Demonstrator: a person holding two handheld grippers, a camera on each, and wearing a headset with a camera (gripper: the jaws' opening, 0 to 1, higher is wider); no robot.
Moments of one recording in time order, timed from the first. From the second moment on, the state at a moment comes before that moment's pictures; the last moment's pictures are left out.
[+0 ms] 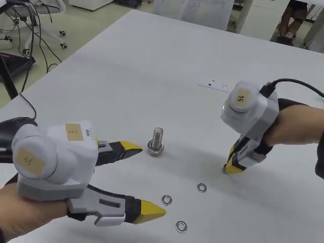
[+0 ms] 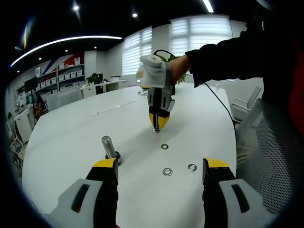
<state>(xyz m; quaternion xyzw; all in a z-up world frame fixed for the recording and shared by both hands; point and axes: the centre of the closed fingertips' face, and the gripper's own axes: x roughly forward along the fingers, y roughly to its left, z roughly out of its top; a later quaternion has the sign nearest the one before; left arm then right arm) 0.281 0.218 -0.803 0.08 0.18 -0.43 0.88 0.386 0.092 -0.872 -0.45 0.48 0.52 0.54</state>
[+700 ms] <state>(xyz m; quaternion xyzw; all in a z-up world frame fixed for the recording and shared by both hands) 0.285 0.218 -0.803 0.08 0.18 -0.43 0.88 0.392 0.088 -0.872 -0.45 0.47 0.52 0.55</state>
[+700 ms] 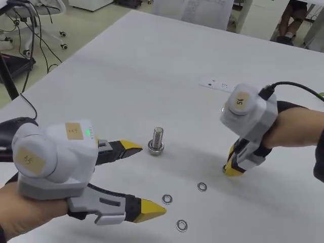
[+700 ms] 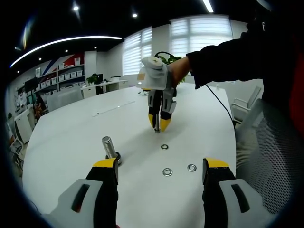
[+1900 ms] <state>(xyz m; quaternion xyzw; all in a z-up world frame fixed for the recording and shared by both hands) 0.281 0.215 -0.793 0.08 0.17 -0.43 0.88 0.360 0.058 -0.864 -0.44 0.48 0.51 0.56</state>
